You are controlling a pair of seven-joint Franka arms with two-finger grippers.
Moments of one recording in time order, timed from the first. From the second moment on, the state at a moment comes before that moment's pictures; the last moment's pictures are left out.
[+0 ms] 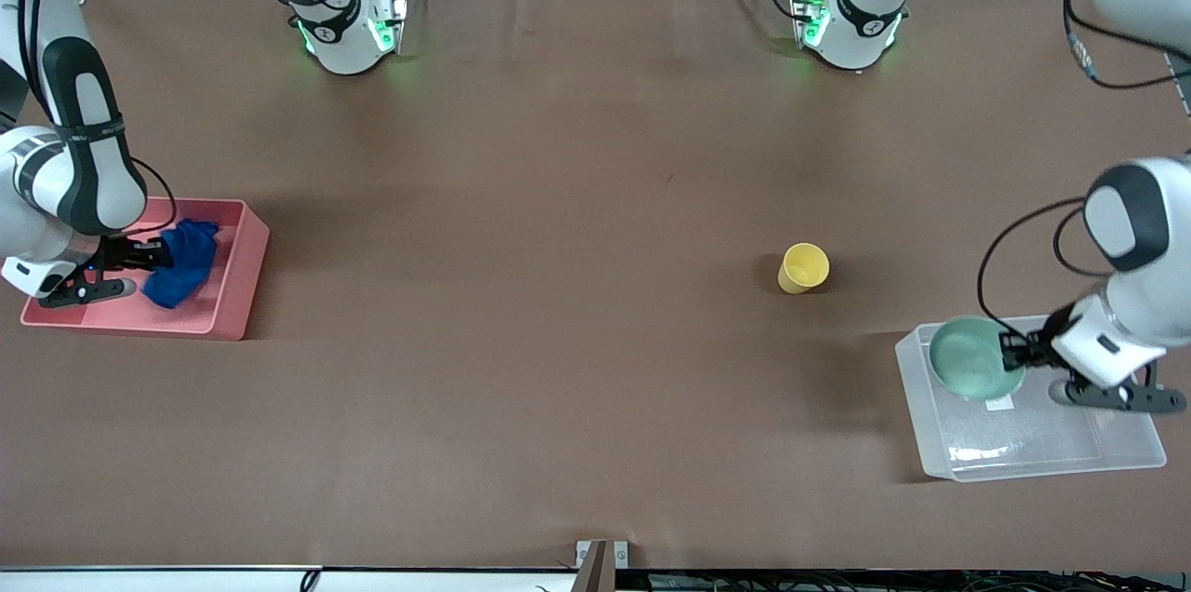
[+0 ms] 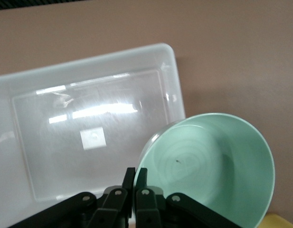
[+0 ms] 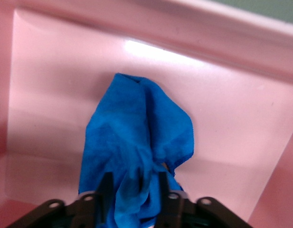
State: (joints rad) left arm 0.09 0.59 -0.02 -1.39 -0.02 2.10 0.21; right arm -0.10 0.46 -0.36 -2.01 0.11 2.33 -0.72
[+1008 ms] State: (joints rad) left arm 0.13 0.86 0.03 -1.25 -0.02 2.23 0.25; right arm -0.08 0.05 -0.10 -1.57 0.04 1.62 -0.10
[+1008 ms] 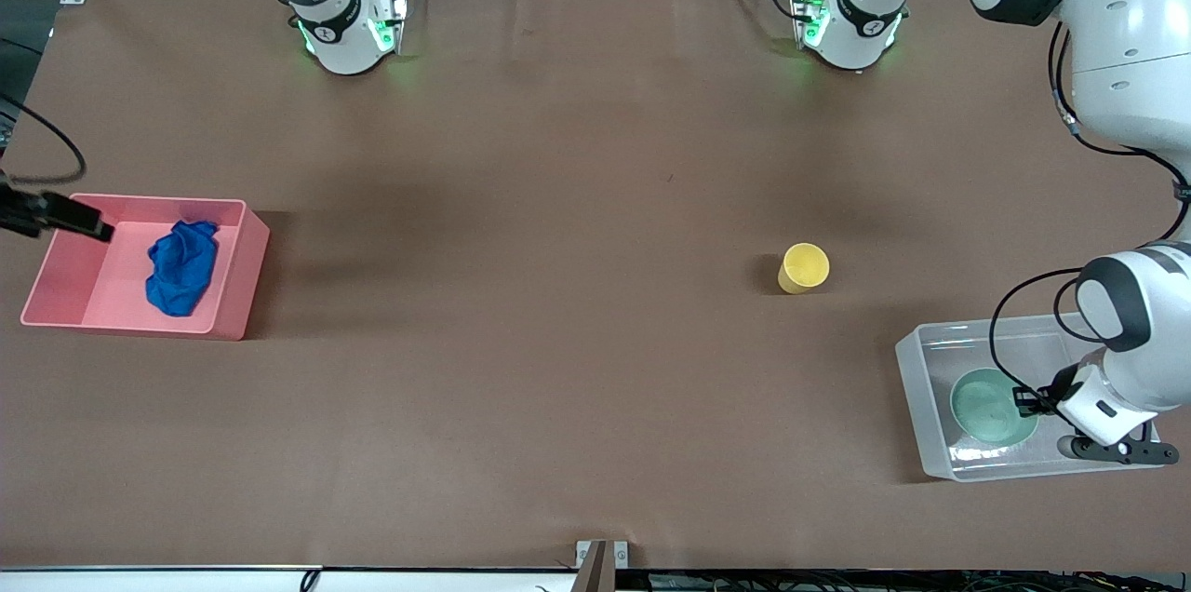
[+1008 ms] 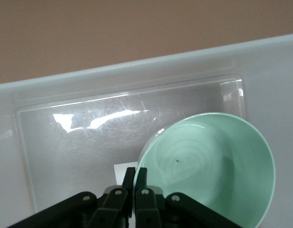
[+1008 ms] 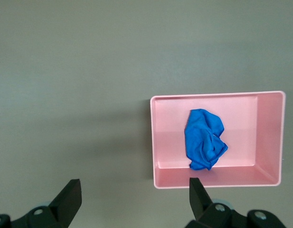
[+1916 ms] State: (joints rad) left arm 0.12 0.55 -0.07 -1.35 -0.02 2.01 0.23; right arm -0.07 -0.02 -0.10 -1.51 -0.01 1.48 -0.05
